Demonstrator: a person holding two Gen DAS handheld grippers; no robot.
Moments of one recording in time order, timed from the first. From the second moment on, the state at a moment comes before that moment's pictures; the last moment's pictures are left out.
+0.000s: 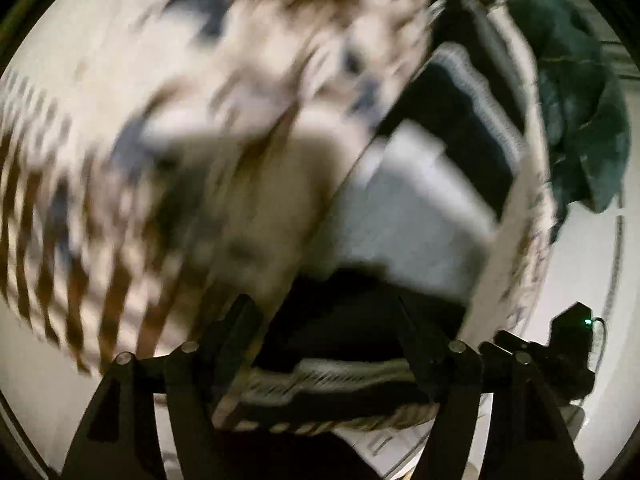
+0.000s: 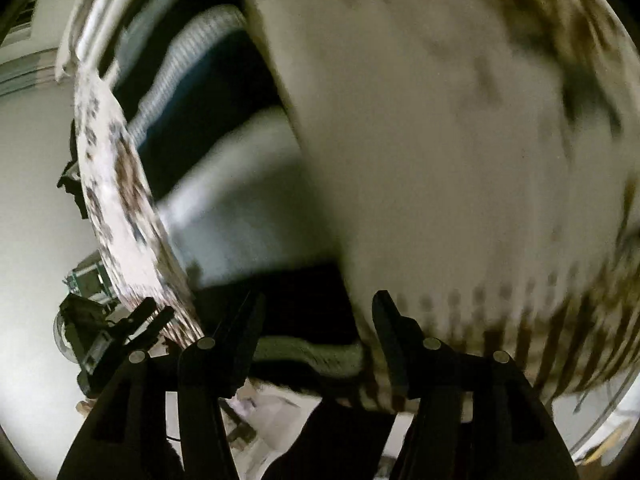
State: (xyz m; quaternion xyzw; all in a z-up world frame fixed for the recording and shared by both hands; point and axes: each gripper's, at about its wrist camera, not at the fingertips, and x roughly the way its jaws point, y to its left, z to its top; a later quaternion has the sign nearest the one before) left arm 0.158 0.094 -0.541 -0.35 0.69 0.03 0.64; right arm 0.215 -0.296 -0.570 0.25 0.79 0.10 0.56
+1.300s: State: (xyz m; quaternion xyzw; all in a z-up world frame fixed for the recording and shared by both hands) left arm 0.101 0.126 -0.534 -0.42 0.61 -0.03 0.67; right arm 0.127 -0.241 -0.600 0.25 0.79 0.15 0.54
